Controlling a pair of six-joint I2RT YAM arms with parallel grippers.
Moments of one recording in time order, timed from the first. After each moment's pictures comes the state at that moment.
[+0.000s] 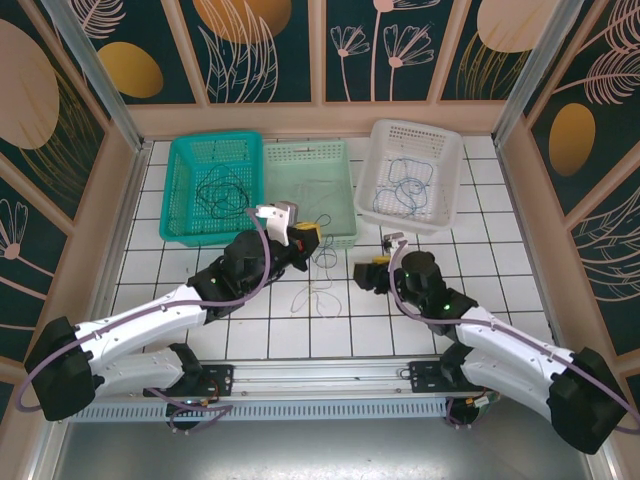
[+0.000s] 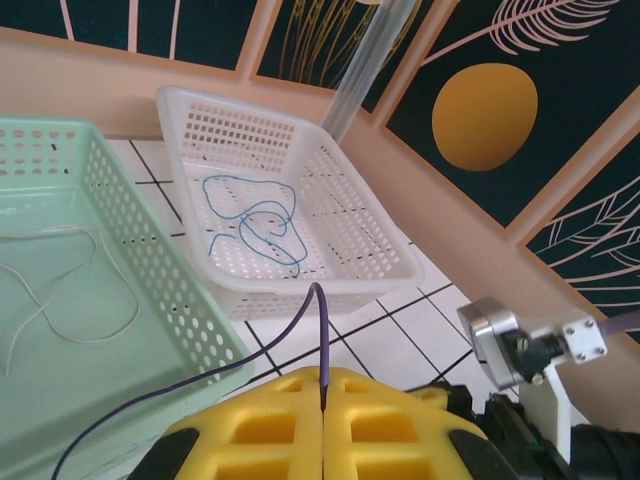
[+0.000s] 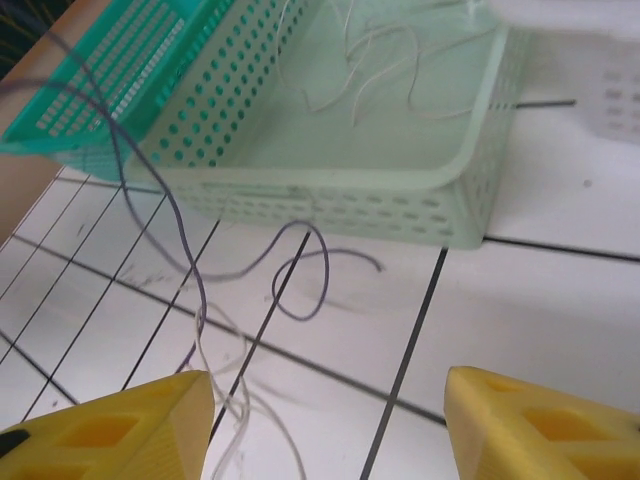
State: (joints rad) left arm -0.92 1.11 0.70 0.25 -0.12 -0.50; right arm 0.71 0.87 0.30 0.12 -0.08 0.49
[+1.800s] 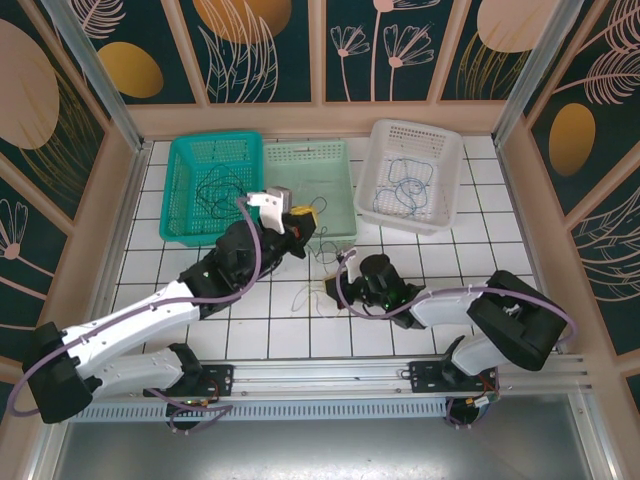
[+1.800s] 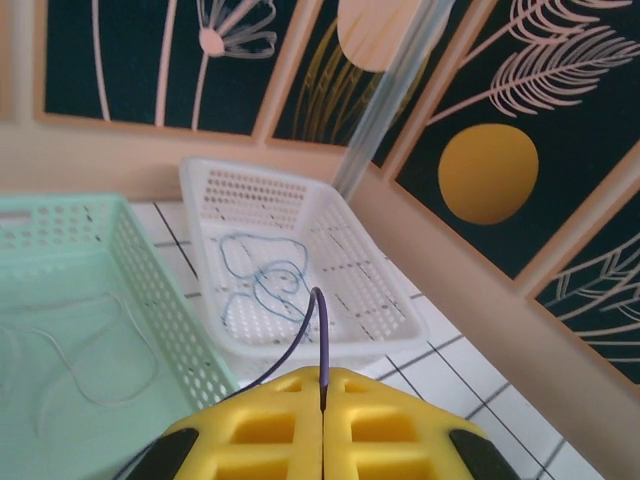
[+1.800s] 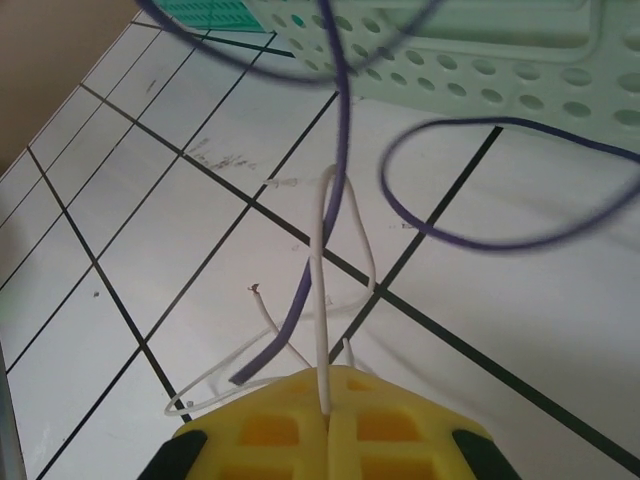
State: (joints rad) left arm -0.92 1.08 0.84 0.15 -0.21 -0.44; right arm 0.88 1.42 0.36 0.56 -0.21 0.44
